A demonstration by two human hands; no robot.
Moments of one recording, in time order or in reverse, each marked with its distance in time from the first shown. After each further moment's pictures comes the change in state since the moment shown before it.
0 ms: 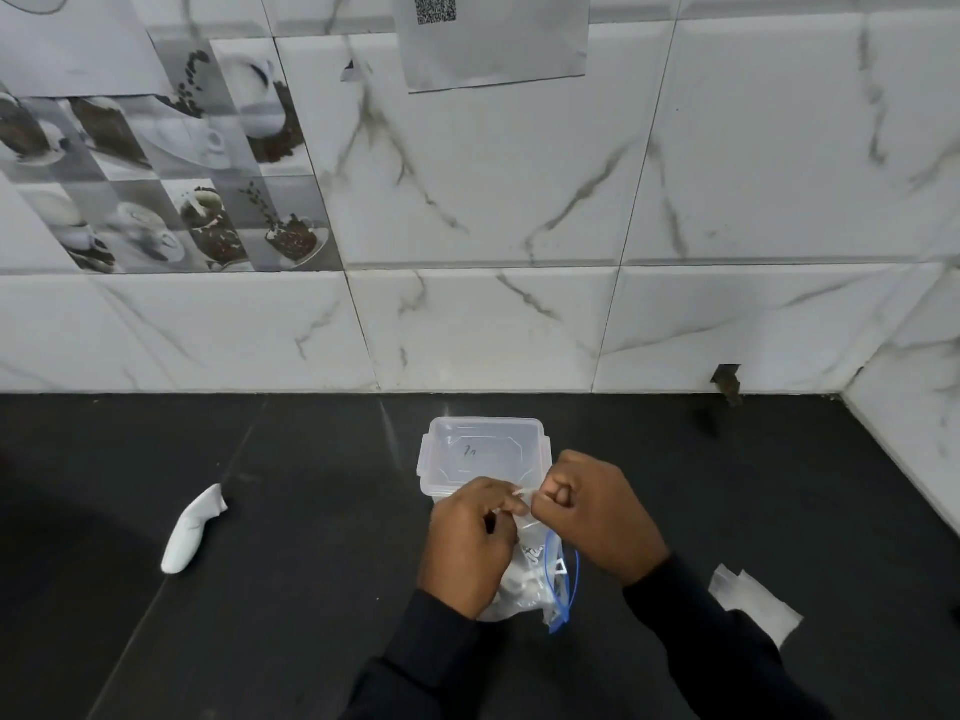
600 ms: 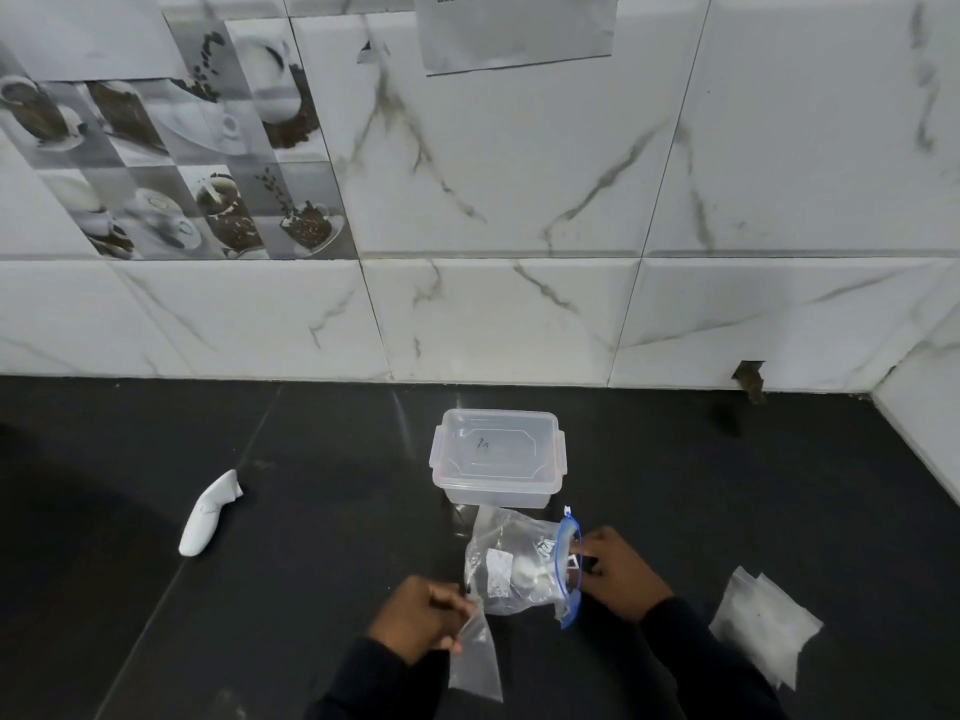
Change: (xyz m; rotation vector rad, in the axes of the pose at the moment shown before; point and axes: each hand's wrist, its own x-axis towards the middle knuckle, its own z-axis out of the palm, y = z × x) left_hand -0.047 -0.120 -0.021 -0.242 -0.415 -0.781; right_hand -0.032 0.137 0.082 -0.051 -0.469 0.282
